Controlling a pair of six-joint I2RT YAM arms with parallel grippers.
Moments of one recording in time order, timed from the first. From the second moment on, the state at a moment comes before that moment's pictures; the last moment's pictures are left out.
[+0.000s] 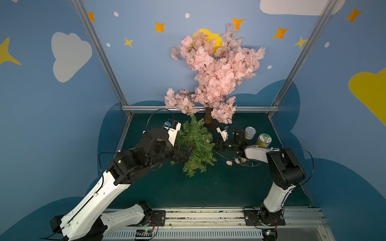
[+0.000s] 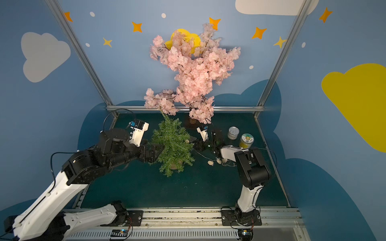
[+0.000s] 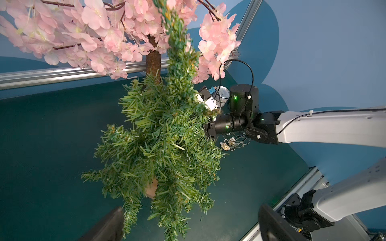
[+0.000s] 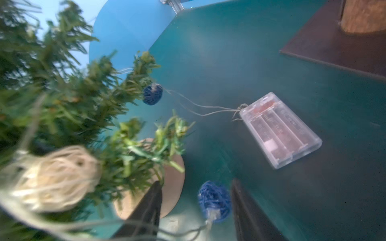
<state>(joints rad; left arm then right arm) -0.79 1.04 1.48 -0.98 -0.10 -0.37 0.38 1.82 0.93 0.37 -0.73 0.22</state>
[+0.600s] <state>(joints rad) -0.79 1.03 1.48 -0.97 -0.11 -0.32 0.38 1.76 0.90 0.46 -0.71 0.29</state>
